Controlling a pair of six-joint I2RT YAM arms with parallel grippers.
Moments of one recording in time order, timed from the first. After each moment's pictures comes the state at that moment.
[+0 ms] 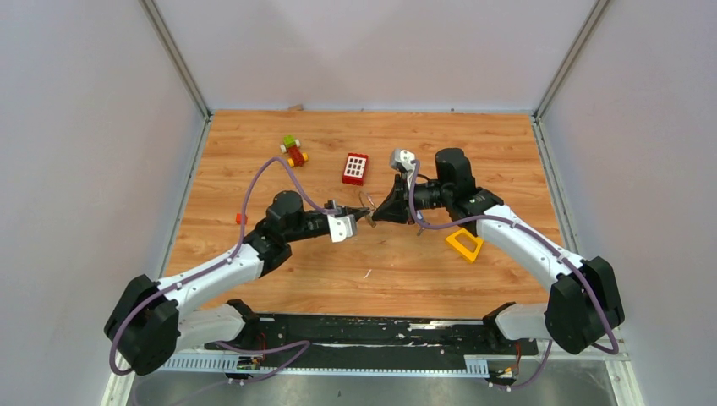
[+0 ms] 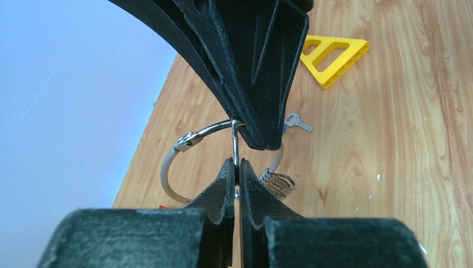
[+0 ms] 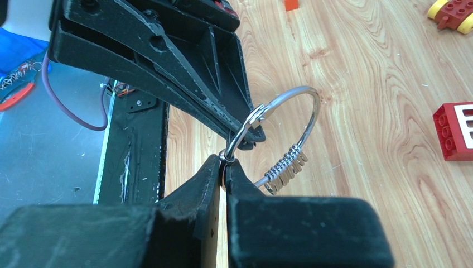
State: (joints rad) left arm -0.70 1.13 0.57 0.47 0.58 0.64; right arm 0.51 1.32 0.95 -0.04 -0.98 -0.10
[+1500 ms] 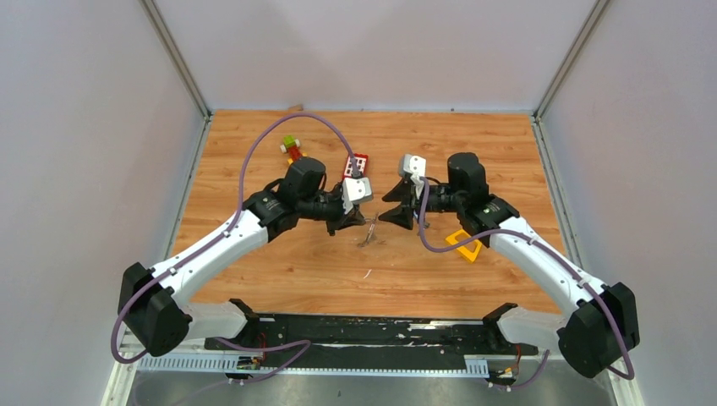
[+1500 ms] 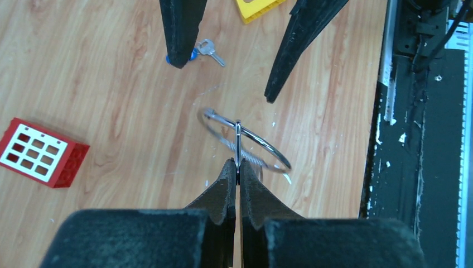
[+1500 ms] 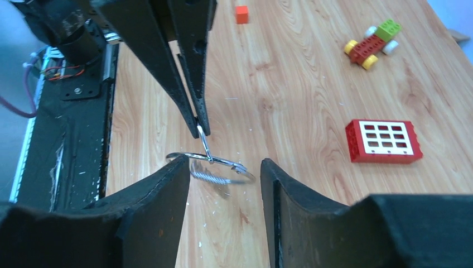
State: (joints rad) left arm -0.70 1.25 1.04 -0.40 0.57 0.40; right arm 0.52 1.19 0.92 -0.08 -0.82 -0.30
